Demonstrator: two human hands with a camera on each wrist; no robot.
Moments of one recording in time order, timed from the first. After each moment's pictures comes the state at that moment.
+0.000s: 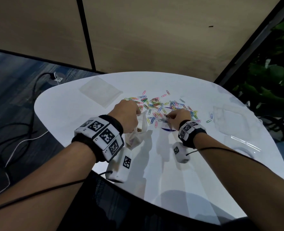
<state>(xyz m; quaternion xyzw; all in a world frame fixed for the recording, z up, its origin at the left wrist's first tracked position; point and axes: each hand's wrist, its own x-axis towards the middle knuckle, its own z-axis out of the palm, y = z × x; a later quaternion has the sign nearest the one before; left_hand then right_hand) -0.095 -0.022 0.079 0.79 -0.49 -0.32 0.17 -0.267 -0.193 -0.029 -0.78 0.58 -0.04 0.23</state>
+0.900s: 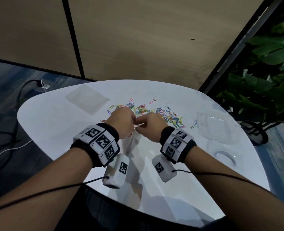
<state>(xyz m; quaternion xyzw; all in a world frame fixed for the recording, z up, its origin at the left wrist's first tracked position) -0.123 -0.041 0.083 0.77 -0.50 -0.32 0.22 -0.248 -0.114 0.063 -0.86 0.38 -0.05 0.34</state>
